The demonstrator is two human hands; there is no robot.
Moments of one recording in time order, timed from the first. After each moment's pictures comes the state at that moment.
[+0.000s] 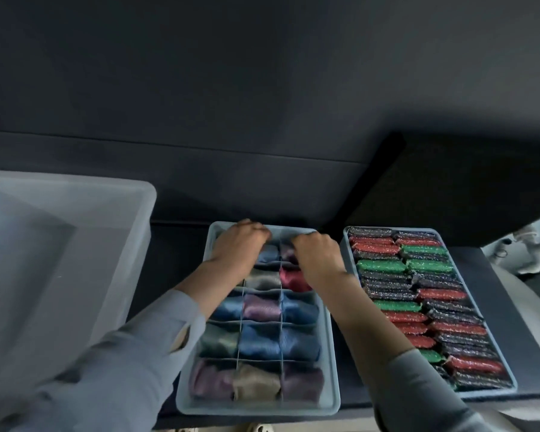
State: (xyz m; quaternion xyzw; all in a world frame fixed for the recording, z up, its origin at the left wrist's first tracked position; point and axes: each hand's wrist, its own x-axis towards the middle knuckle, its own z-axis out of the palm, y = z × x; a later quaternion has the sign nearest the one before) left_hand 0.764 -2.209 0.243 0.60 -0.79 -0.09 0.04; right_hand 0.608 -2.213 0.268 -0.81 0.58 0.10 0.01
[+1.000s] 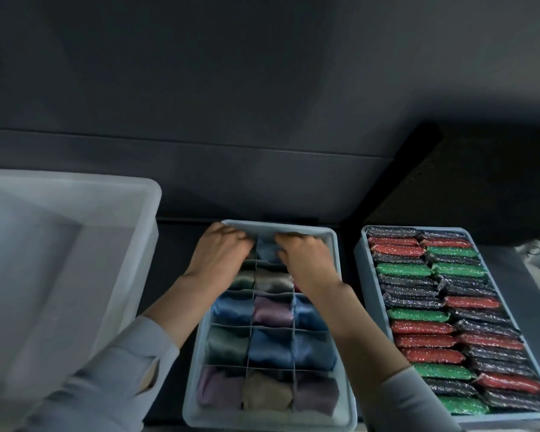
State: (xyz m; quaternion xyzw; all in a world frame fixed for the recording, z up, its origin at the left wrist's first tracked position) left_hand 0.806 -2.198 0.223 0.58 -0.81 0.03 0.01; right_hand 0.631 -2.221 0.224 -0.84 0.53 -0.05 0.09
